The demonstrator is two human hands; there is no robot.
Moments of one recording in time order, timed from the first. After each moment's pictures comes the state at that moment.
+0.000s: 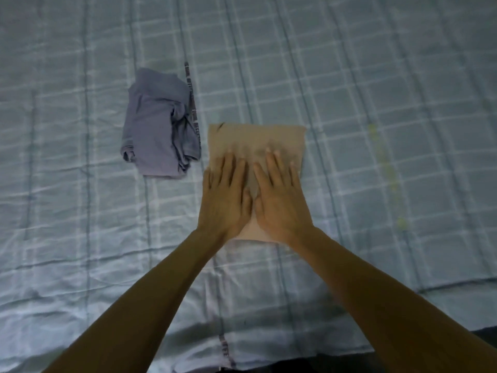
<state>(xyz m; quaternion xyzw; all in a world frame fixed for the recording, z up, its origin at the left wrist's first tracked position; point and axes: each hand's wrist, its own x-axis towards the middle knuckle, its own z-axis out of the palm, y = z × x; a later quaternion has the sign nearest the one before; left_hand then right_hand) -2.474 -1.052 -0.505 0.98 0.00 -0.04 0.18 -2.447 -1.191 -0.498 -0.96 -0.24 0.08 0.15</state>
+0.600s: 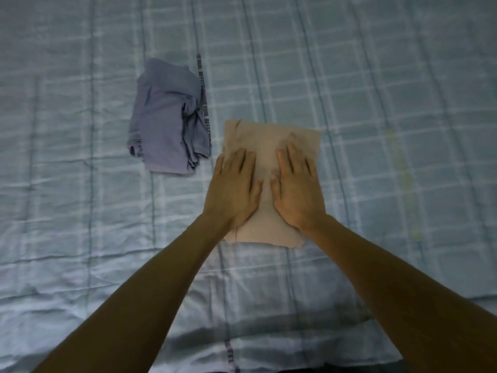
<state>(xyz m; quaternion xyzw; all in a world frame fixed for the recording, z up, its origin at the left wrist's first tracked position) -2.449 -1.036 -0.516 0.99 -0.03 -0.04 0.16 -2.416 -1.192 -0.524 -0.96 -0.19 0.08 0.17</state>
